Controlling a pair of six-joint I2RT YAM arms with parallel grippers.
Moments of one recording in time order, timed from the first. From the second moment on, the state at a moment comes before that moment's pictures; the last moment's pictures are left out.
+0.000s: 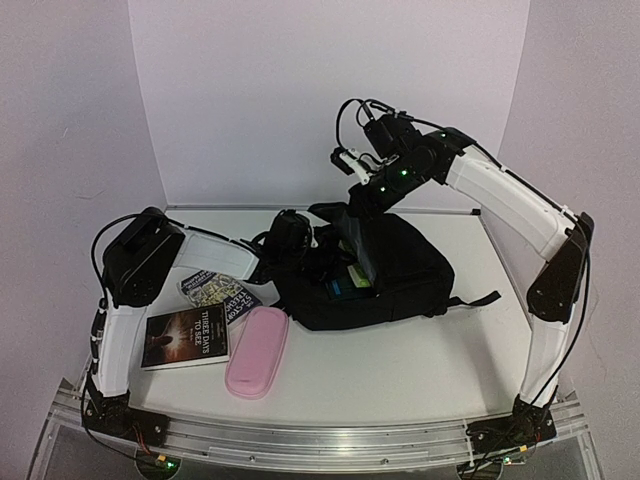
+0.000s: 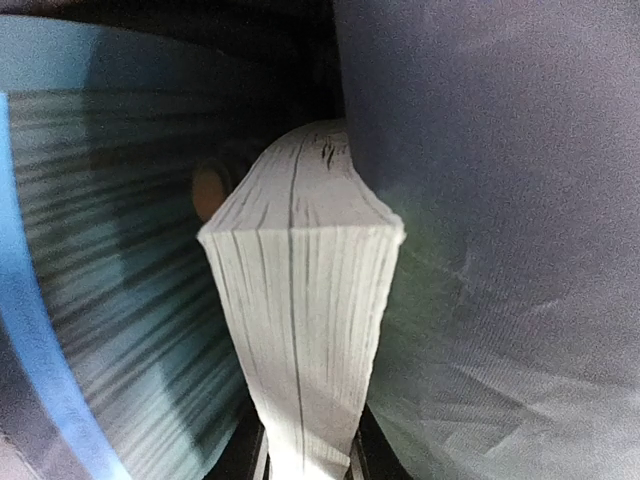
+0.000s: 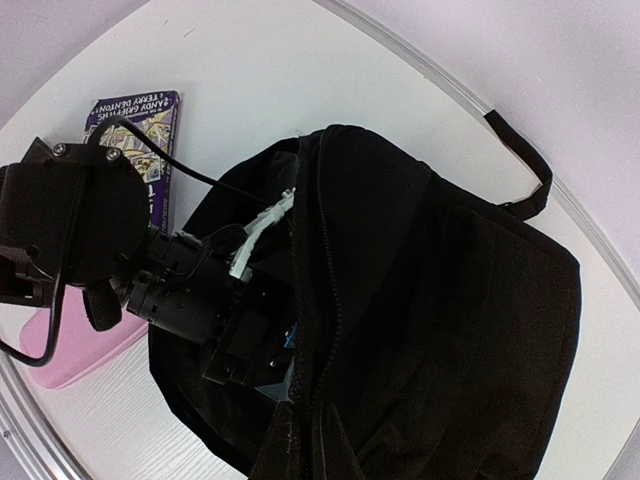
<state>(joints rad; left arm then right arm) -0.80 2.19 1.45 0.36 0.42 -1.33 0.73 1.96 2.13 -1.05 -0.02 -0.09</state>
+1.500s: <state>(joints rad) -0.61 1.43 0.97 -0.17 0.18 -1.07 0.59 1.88 1.89 -1.01 -0.29 -0.06</state>
